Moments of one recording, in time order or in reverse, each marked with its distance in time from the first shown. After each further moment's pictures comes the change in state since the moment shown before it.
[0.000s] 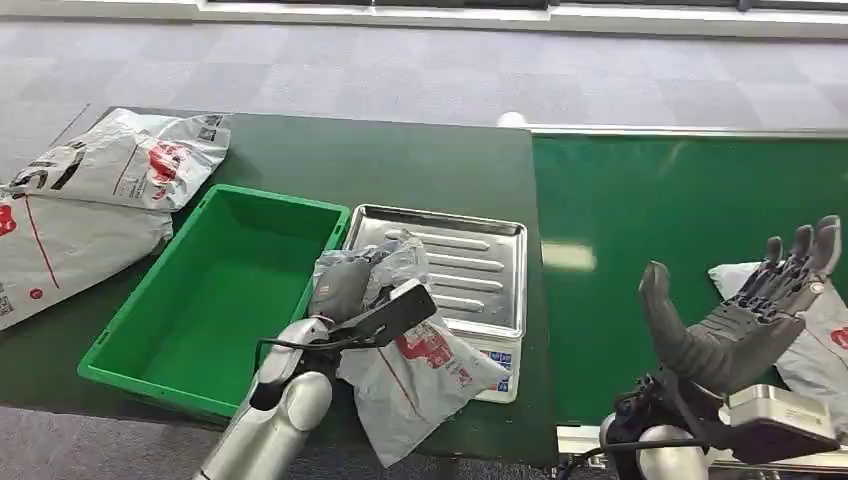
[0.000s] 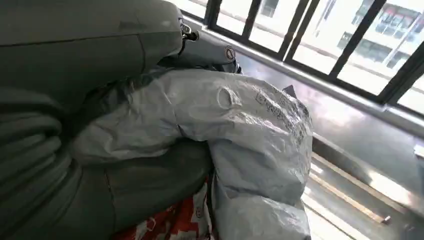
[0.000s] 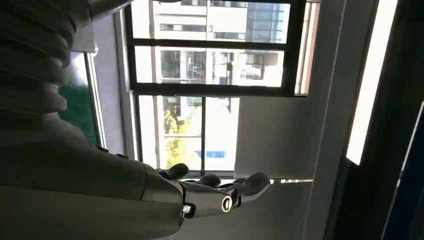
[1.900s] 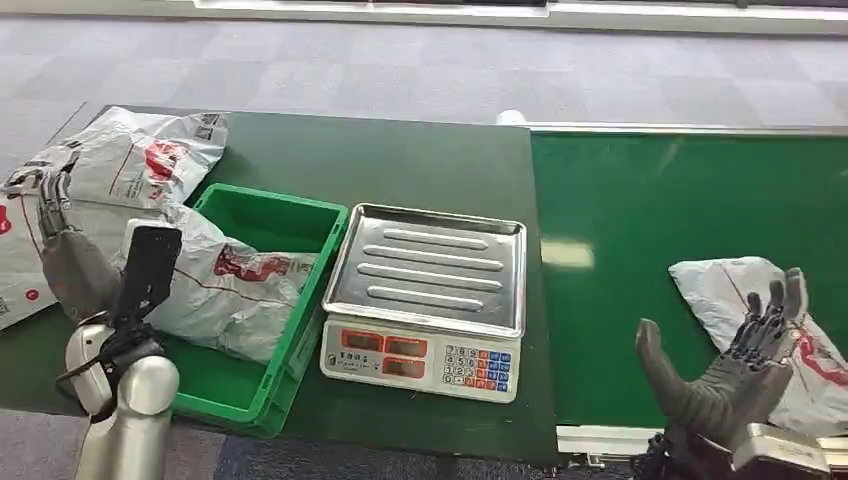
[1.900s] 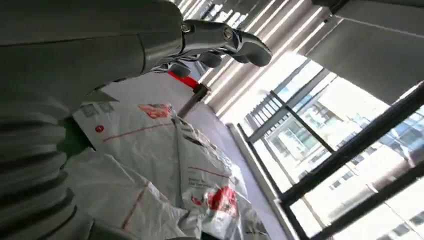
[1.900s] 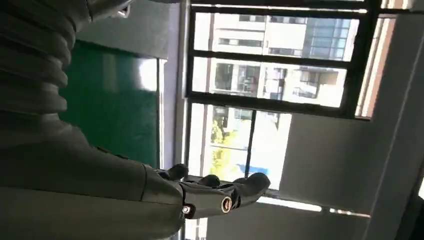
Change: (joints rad) left arm 0.134 0.163 0.484 -0.323 0.047 0.452 -0.122; right arm 0.228 -0.087 0.003 -0.045 -0.037 0.041 0.066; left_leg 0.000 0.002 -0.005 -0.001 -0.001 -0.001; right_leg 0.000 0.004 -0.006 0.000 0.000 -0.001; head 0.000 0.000
